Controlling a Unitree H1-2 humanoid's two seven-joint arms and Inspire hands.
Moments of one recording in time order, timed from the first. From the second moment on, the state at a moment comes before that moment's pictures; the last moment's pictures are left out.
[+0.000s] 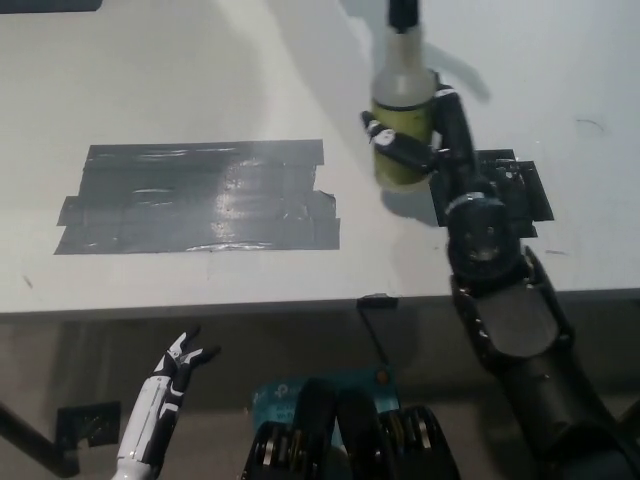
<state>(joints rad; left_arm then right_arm) 0.02 0.13 -0.03 0.15 0.13 -0.32 -0.02 -0.83 0.01 0.10 0.63 -0.20 0.04 -0.22</state>
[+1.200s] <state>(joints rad) 0.01 0.14 -0.04 0.15 0.13 -0.32 -0.02 -1.03 0.02 0.11 0.98 -0.17 -0.05 -0.11</state>
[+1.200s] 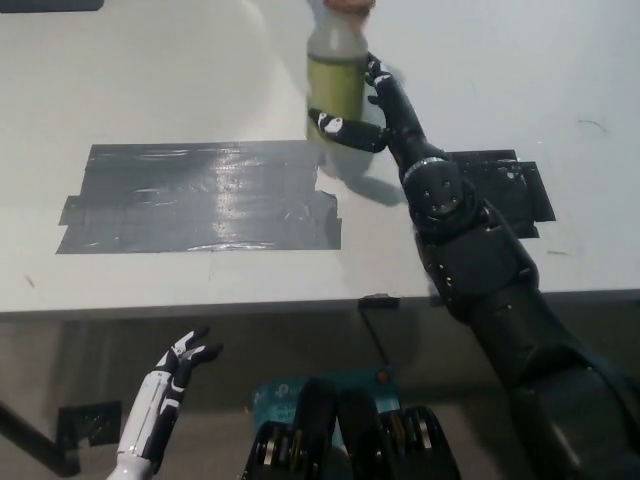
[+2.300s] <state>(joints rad) 0.03 0.14 -0.04 0.15 0.13 -0.30 -0.02 -0.08 -0.15 0.11 -0.17 -0.09 0.02 0.03</state>
